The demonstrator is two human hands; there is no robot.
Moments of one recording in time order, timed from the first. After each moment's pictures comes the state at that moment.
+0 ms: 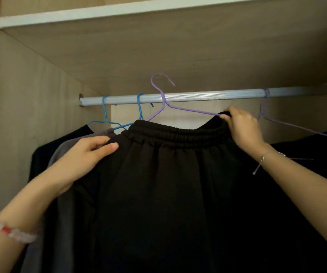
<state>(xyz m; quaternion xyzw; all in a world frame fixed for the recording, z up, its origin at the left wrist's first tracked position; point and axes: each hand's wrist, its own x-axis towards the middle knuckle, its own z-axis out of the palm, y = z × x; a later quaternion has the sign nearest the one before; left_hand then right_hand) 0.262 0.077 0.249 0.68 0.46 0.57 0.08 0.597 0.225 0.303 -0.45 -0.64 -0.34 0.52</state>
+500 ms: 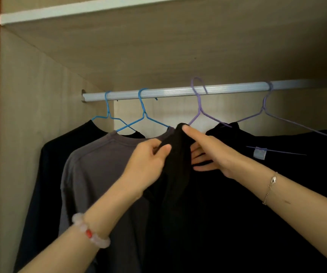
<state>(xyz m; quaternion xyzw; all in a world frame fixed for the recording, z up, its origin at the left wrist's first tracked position) 0.364 0.098 0.228 0.67 0.42 0.61 0.10 0.521 0.138 0.257 -0.42 -0.69 0.36 0.47</state>
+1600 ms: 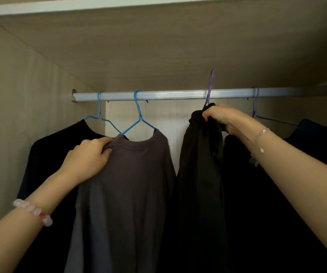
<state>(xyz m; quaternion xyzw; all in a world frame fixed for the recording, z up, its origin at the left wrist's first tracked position) 0.262 0.119 0.247 0.61 0.66 0.36 -0.23 0.555 0.168 0.339 -0.48 -0.66 0.22 0.53</state>
